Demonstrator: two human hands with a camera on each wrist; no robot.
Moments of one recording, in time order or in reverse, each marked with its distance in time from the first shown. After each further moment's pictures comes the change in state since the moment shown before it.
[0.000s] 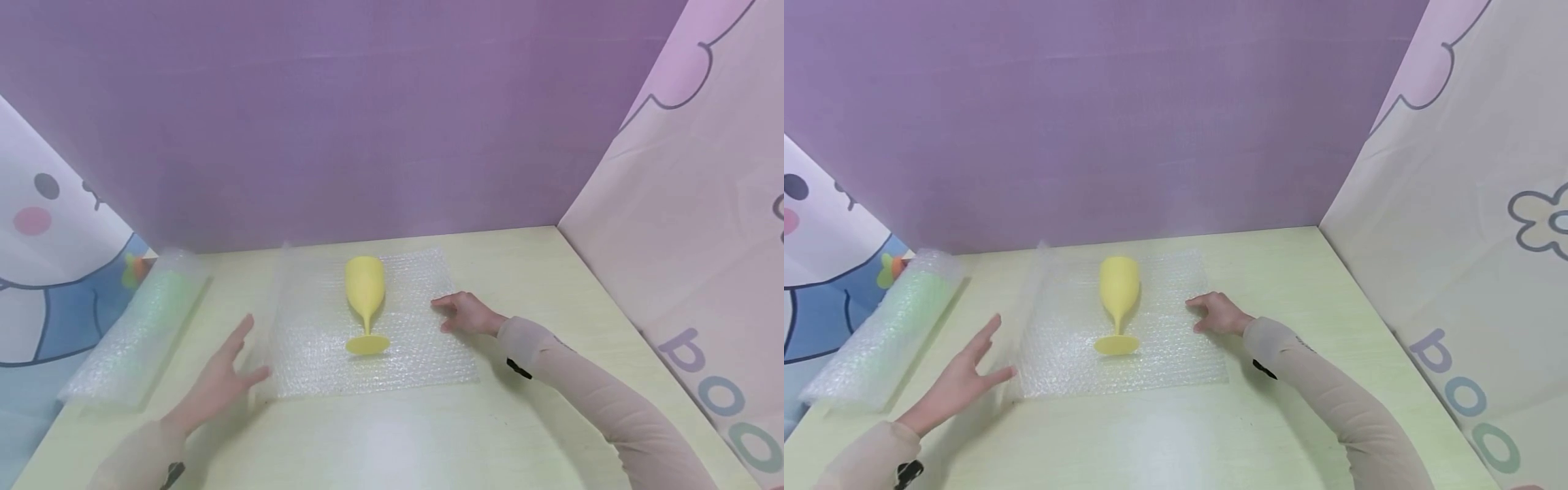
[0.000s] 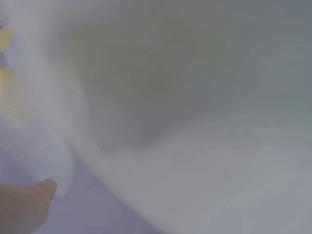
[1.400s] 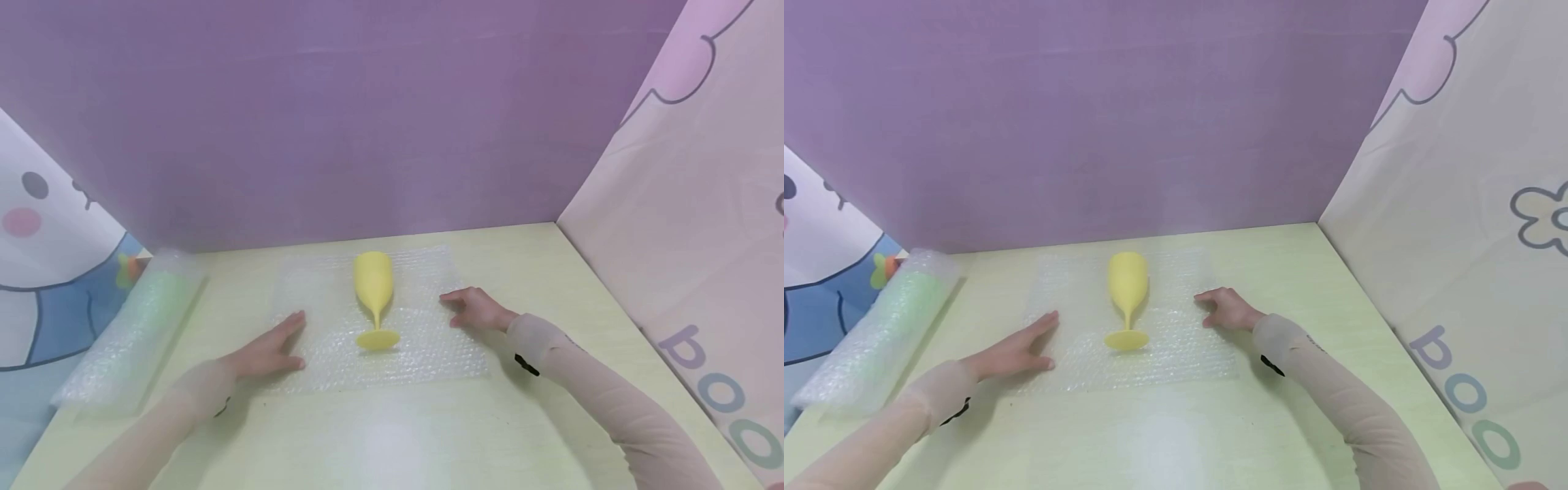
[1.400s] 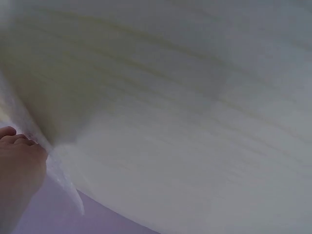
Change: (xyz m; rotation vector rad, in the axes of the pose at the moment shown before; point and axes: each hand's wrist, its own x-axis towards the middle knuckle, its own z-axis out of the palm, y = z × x) left_hand 0.060 -0.017 0.028 0.112 -0.362 0.134; right_hand -0.005 0.012 -0.010 -0.038 0.015 -0.020
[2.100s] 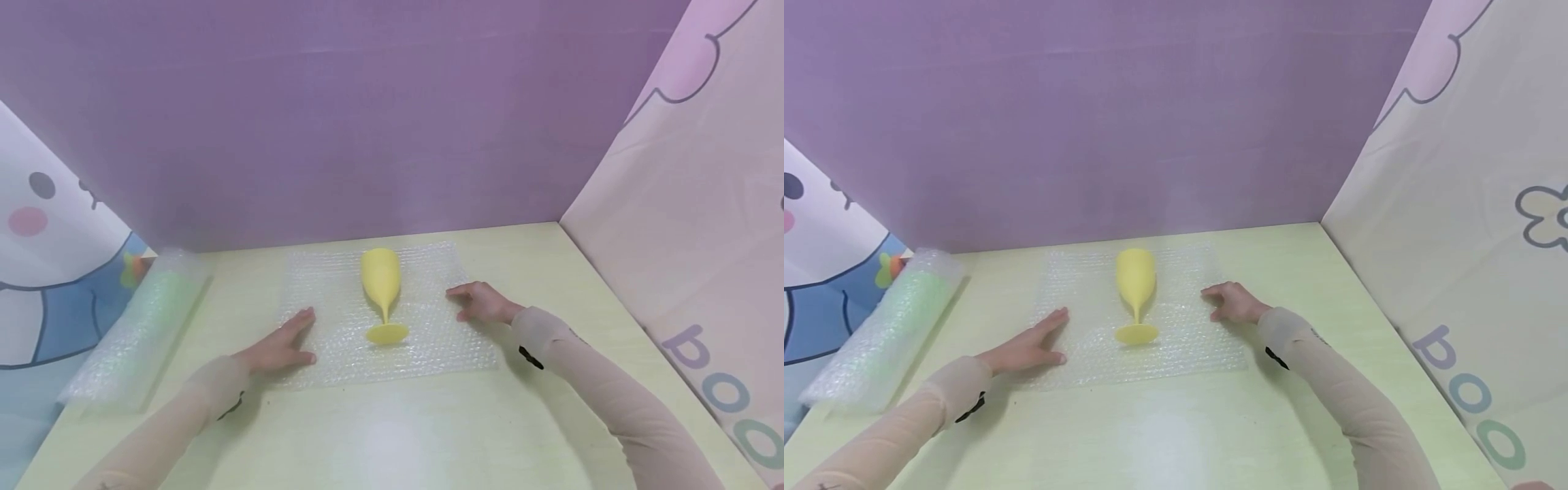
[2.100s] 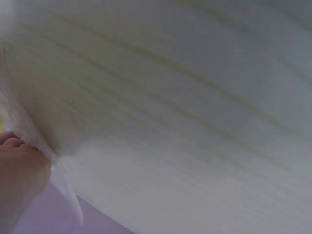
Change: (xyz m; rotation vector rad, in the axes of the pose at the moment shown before) left_hand 0.010 0.015 0.004 -0.057 -0.027 -0.037; right_hand 0.003 0.010 -0.013 0.008 -0.018 0.007
